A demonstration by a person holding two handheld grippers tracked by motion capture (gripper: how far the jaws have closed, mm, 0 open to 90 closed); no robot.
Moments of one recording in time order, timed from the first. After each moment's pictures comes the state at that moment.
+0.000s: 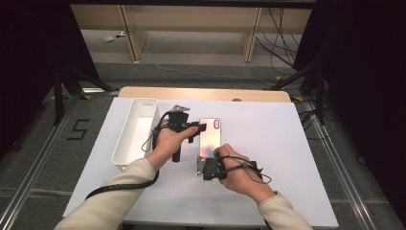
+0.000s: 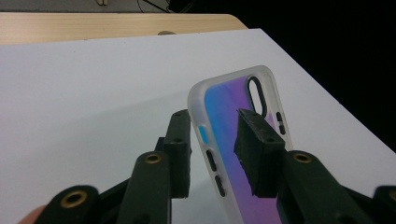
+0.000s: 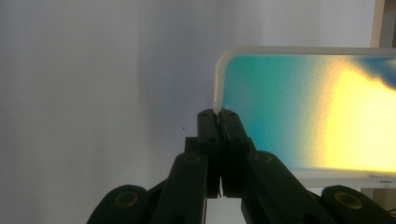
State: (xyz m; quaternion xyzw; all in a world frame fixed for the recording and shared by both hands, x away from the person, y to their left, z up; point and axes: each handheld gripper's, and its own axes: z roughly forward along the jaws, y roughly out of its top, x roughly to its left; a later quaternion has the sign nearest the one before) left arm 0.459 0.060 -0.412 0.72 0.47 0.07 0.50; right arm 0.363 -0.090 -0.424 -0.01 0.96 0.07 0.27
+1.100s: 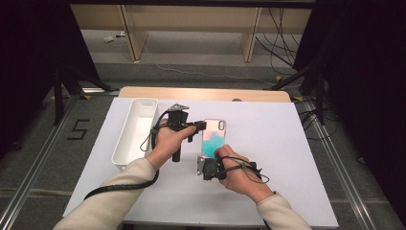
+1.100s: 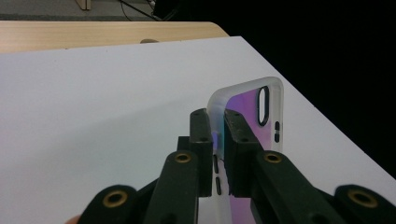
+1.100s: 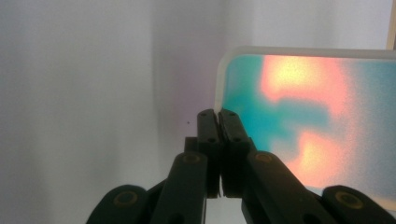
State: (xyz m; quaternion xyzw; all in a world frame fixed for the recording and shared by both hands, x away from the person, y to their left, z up) left arm 0.453 0.061 -0.401 0.72 0.45 0.05 0.52; right arm 0.373 -0.091 -0.433 -0.04 0.96 0.06 0.27
